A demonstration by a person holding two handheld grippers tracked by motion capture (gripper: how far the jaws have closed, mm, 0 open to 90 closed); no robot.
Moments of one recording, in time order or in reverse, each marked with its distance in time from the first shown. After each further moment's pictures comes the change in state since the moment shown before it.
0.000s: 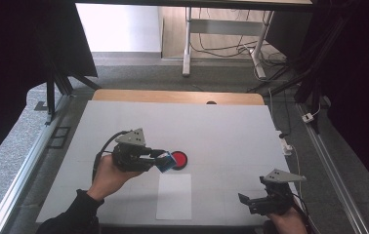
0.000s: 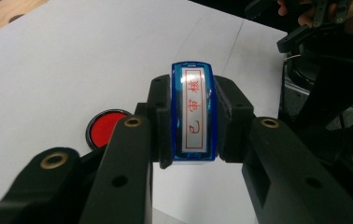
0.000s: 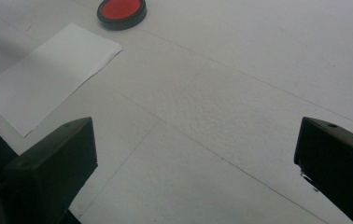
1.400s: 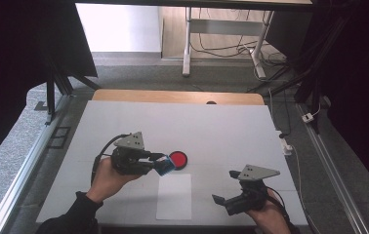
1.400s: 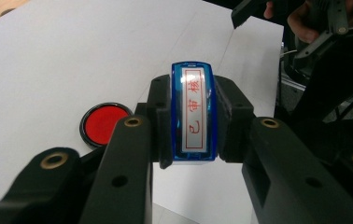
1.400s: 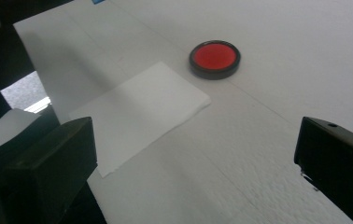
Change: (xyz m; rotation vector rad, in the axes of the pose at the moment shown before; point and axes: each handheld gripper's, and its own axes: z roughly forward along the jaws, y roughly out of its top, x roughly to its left) left arm -0.002 -0.008 0.001 0.007 -0.014 0.006; right arm 0.047 0.034 0.030 -0.087 0.239 -0.155
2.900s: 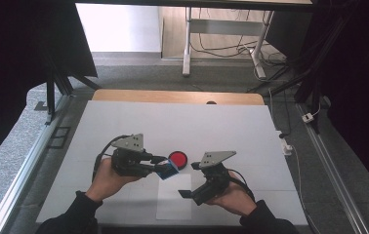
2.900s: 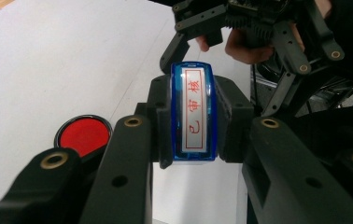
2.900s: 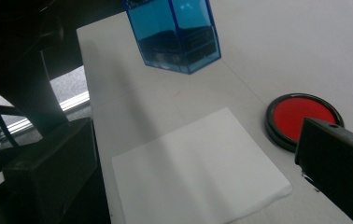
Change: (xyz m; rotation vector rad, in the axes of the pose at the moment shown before) left arm 0.001 -0.001 0.000 -0.030 -0.110 0.052; right arm 0.022 0.054 0.075 0.039 0.251 -0.107
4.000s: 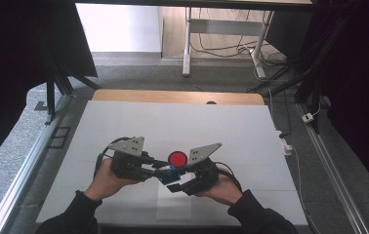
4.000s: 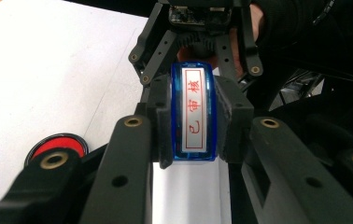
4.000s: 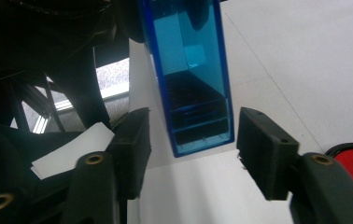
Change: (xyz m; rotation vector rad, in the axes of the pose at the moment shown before) left arm -0.003 0.000 0.000 -0.028 -0.116 0.087; right arm -0.007 0.019 0.024 0.016 0.221 -0.096
